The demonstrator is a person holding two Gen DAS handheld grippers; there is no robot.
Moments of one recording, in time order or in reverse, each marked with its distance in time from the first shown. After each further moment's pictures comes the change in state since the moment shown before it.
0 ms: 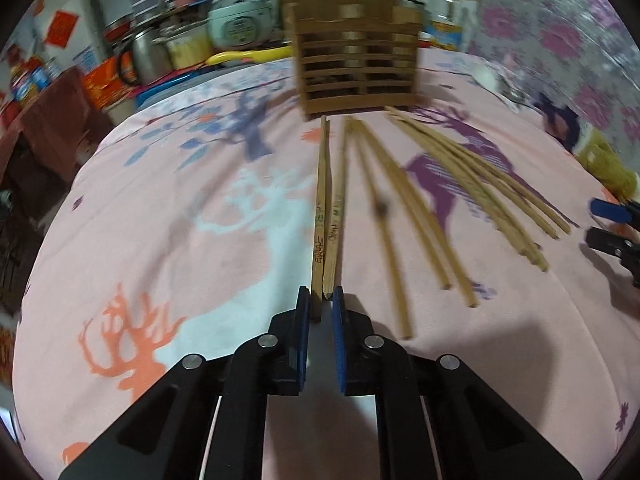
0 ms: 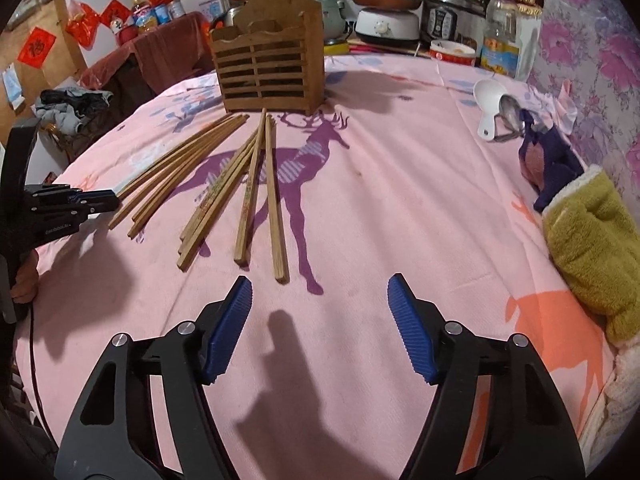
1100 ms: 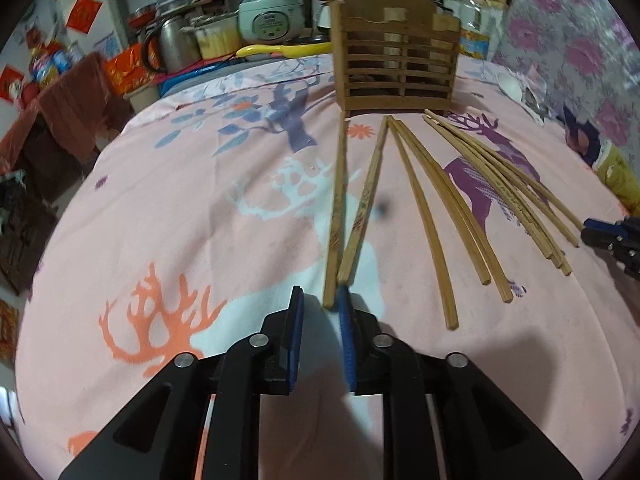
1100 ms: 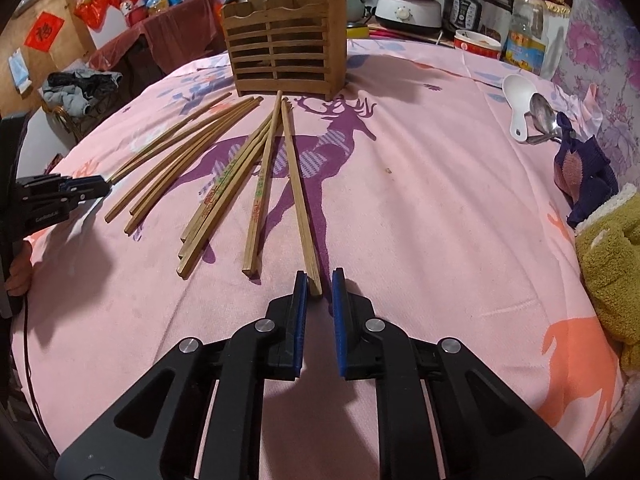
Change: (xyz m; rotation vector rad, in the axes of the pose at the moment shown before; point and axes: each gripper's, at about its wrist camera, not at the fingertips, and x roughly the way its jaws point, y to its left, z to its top) left arm -0.001 0.014 -0.004 -0.015 -0.004 0.052; right arm 0.025 0.011 0.009 -0.042 0.074 0.032
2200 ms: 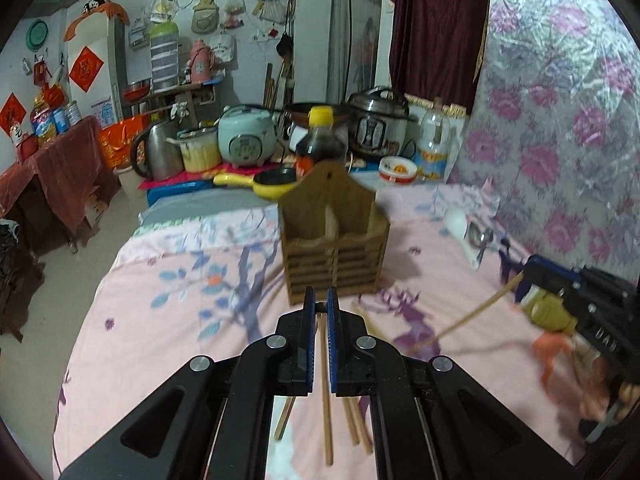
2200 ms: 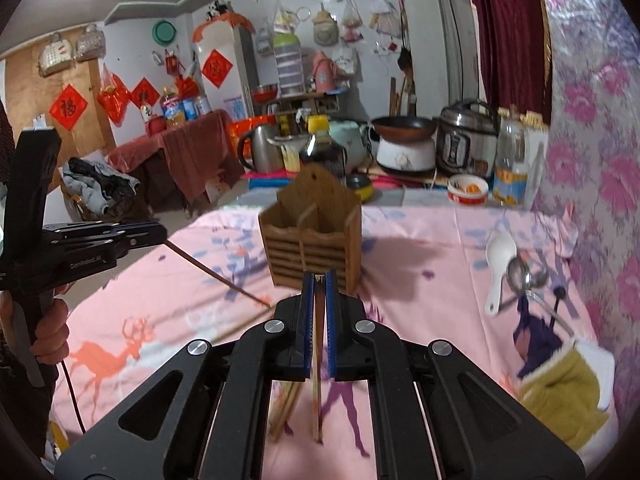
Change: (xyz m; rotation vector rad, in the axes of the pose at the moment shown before) left arm -0.131 -0.034 0.138 -0.031 -0.323 -0.101; right arm -0.121 0.030 0.102 0.025 -0.451 0.016
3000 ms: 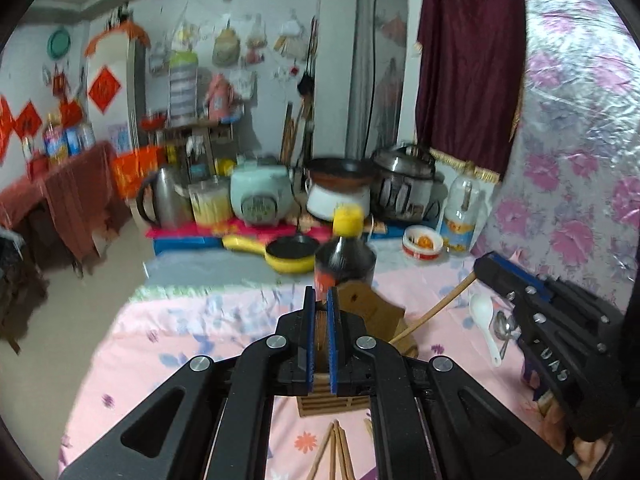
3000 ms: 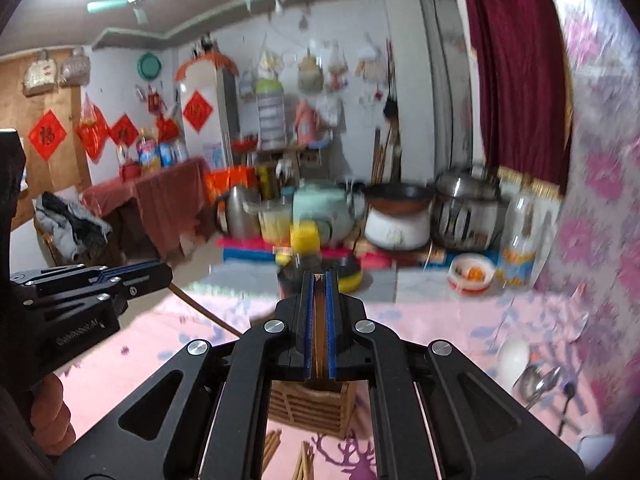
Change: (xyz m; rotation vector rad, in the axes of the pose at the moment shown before) left arm 0.064 0.016 0.098 -0.070 -0.113 0.046; right arm 0.103 0.012 0.107 0.004 -0.139 -0.086
